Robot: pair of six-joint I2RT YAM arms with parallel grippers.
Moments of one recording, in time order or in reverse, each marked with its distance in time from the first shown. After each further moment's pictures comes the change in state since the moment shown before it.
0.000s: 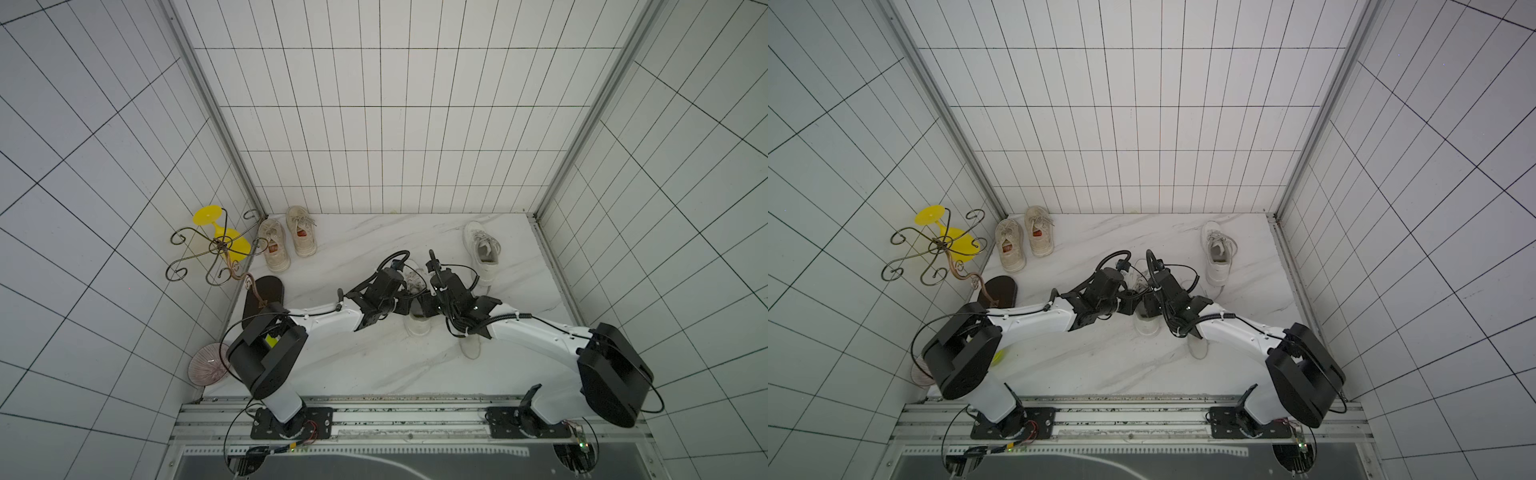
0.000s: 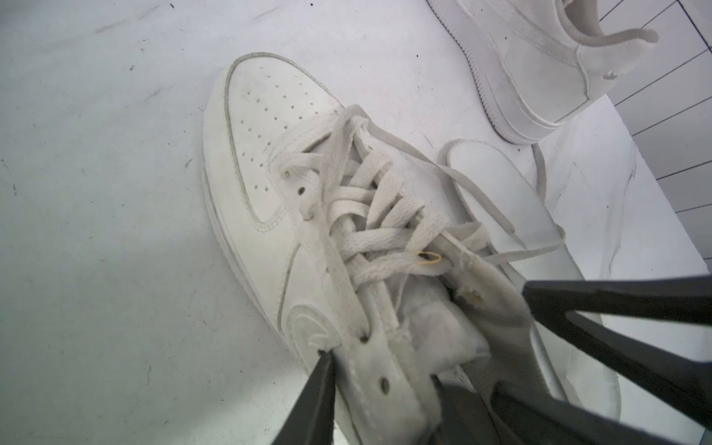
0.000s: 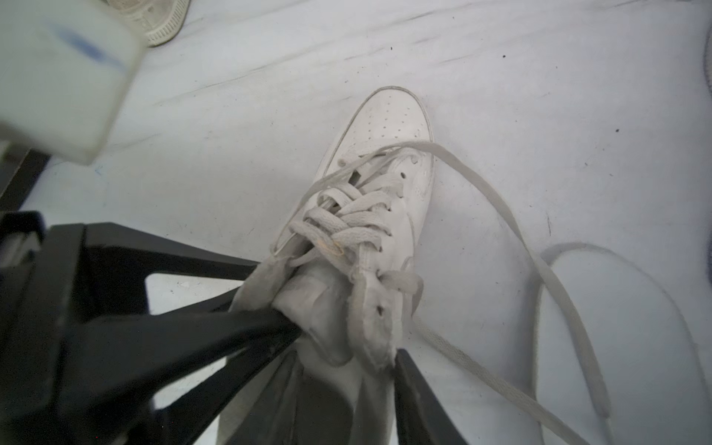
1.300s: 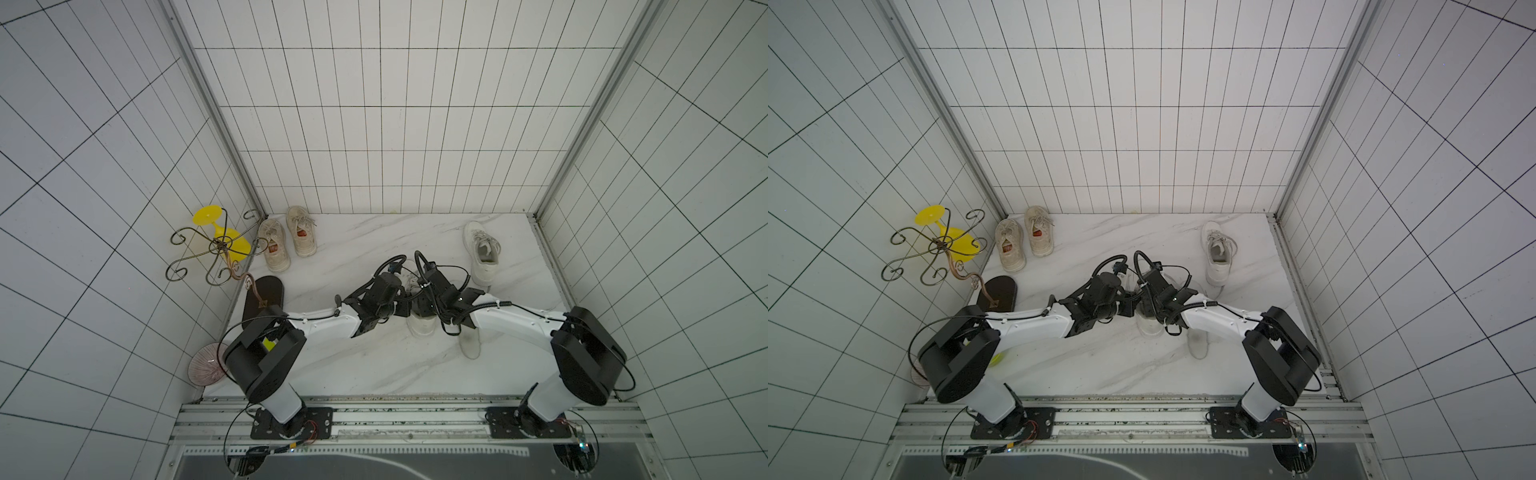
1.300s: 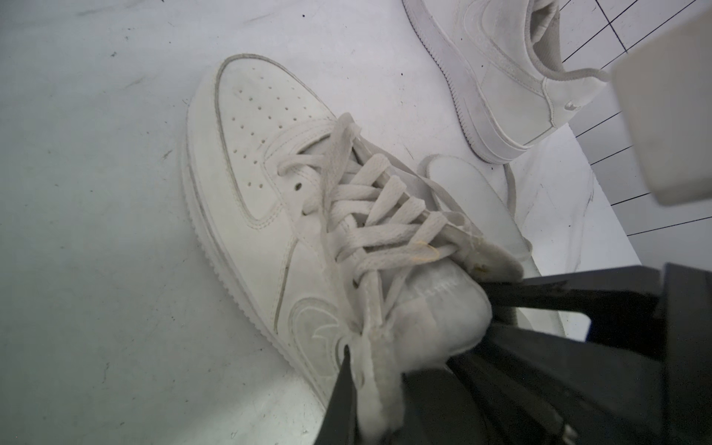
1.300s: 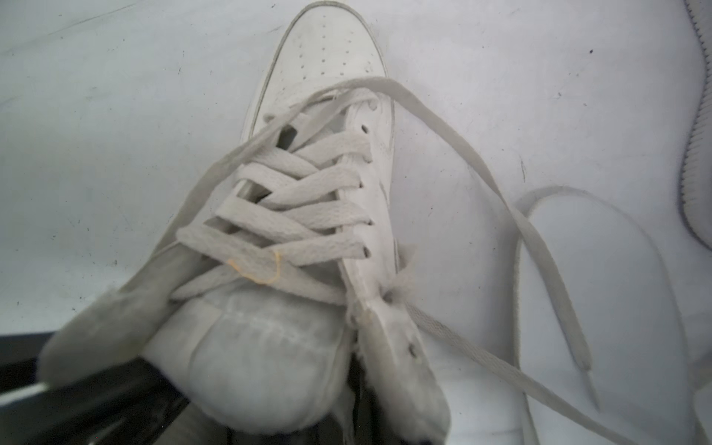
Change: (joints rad) left arm -0.009 -0.039 -0.089 0.129 0.010 -0.089; right arm 0.004 0.192 0.129 -0.172 0.132 0.102
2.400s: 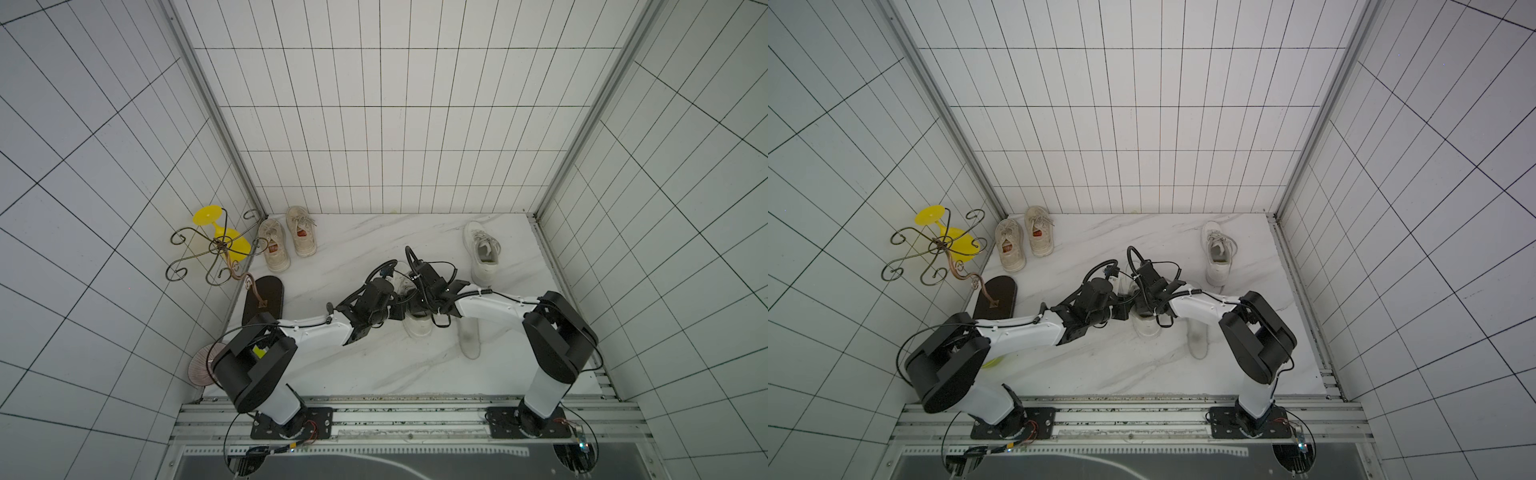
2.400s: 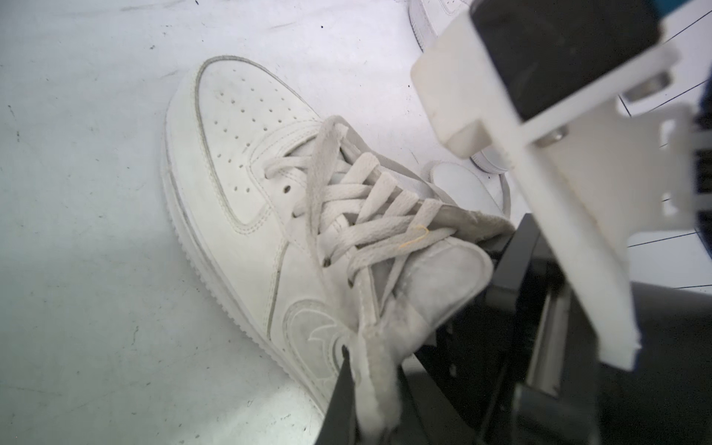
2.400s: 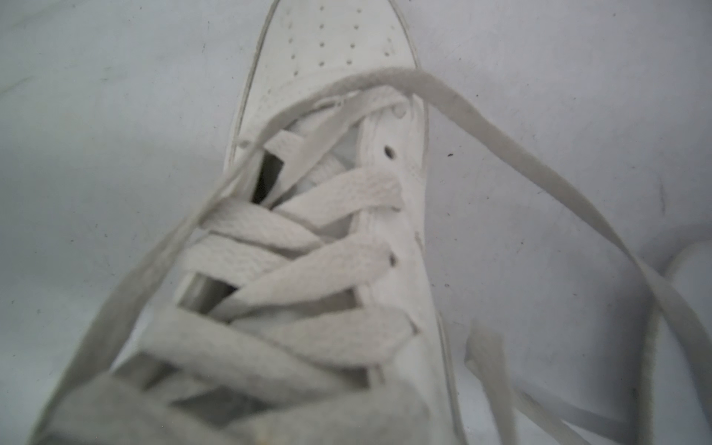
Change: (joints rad) left arm 0.006 -0.067 -0.093 0.068 -0.008 -0.040; right arm -0.024 0.123 0.091 0.035 -0.160 -0.031
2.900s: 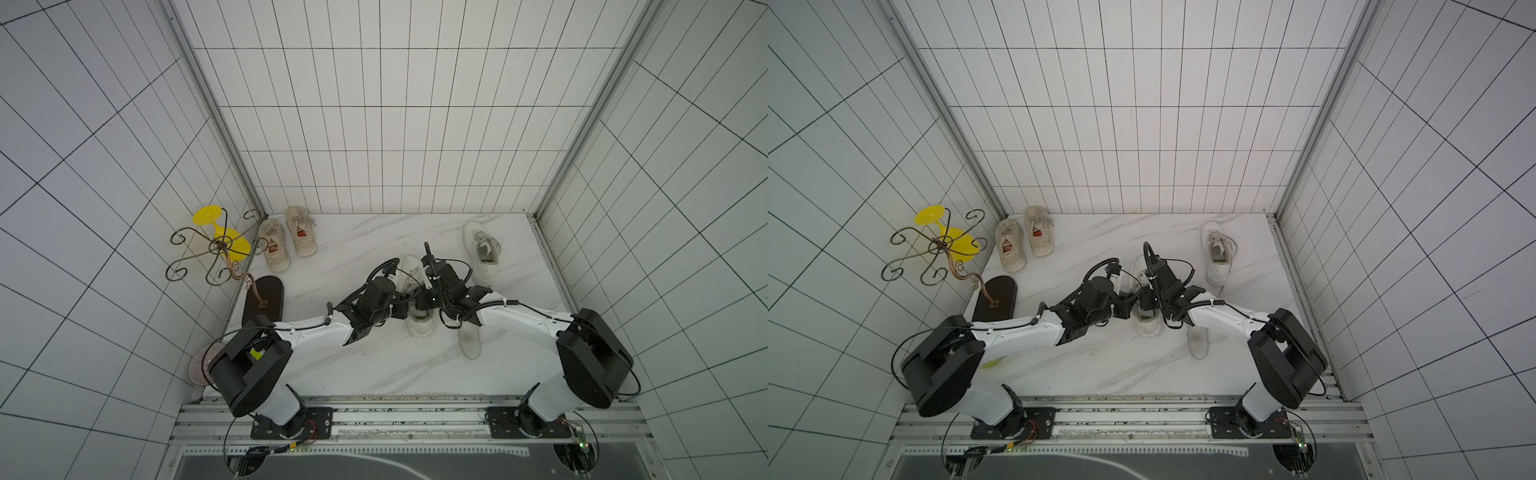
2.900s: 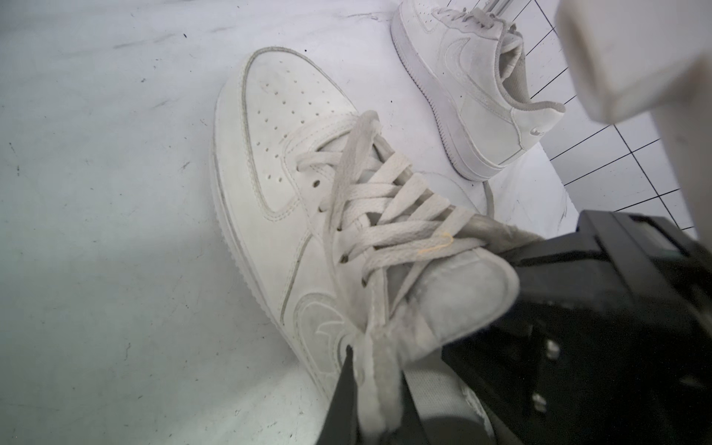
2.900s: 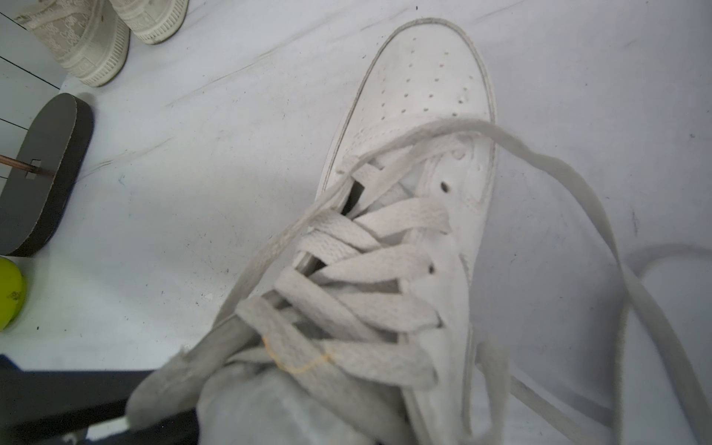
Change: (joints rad) left arm -0.016 -0.019 0.027 -0.018 -0.018 0.017; right arm -0.030 -0.184 -0.128 0.133 -0.106 0.002
